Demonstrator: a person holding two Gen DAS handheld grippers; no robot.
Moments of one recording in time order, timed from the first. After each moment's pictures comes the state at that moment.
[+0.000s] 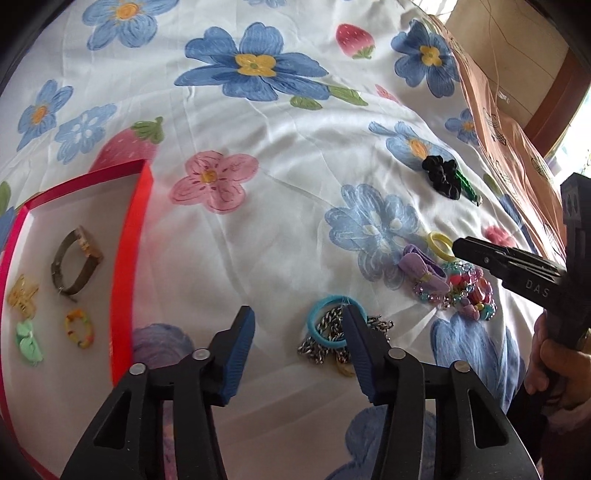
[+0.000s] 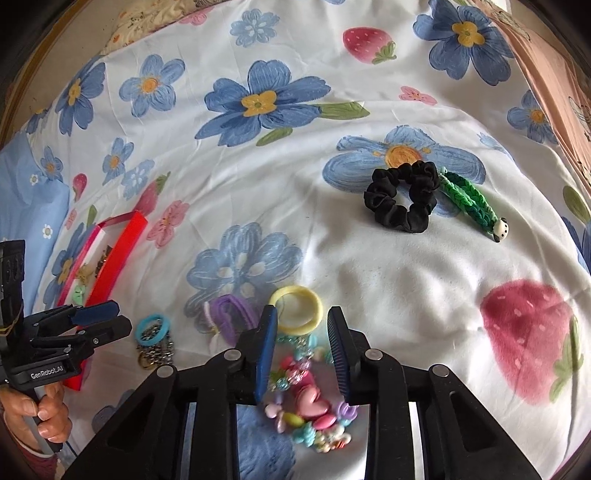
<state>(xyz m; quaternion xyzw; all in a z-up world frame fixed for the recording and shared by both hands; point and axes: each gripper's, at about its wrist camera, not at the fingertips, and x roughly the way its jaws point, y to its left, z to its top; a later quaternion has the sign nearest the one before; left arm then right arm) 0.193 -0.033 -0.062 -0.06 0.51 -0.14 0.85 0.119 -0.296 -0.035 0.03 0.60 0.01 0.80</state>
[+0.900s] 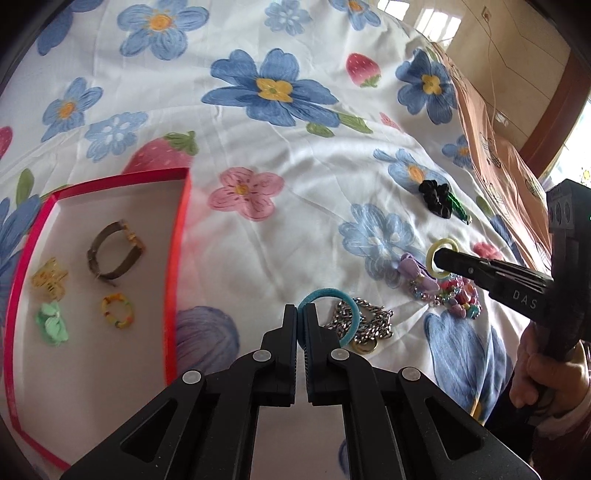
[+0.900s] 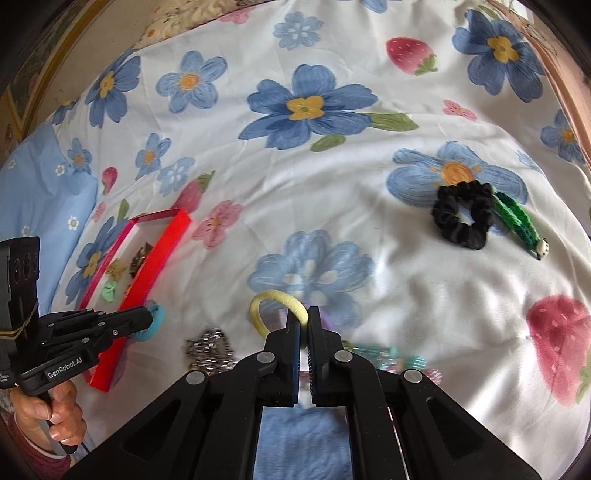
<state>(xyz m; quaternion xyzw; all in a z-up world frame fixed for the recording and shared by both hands) 0.147 0.008 -0.035 -0.09 0.47 -0.13 0.87 0.118 -0.243 -0.022 0.04 0.58 0.07 0.81</state>
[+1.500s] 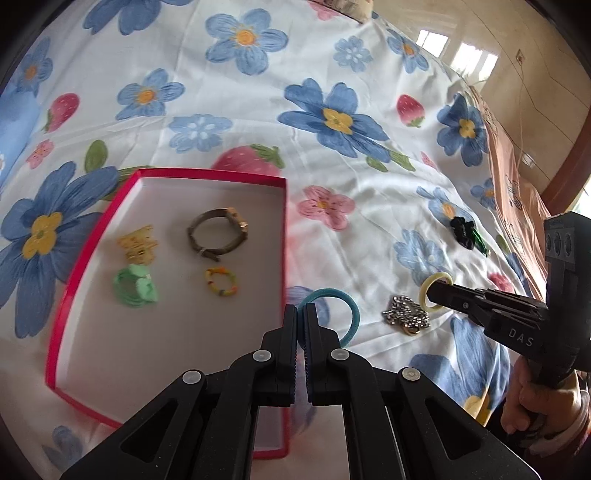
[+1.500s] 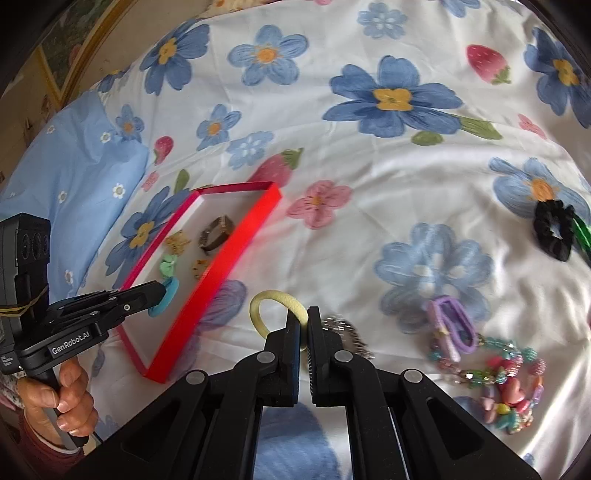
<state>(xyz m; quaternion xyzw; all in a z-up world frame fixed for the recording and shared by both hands) 0.088 0.084 -0.008 -0.13 0.44 -0.06 0.88 0.108 -0.156 -0.023 0.04 0.59 0.16 0.79</state>
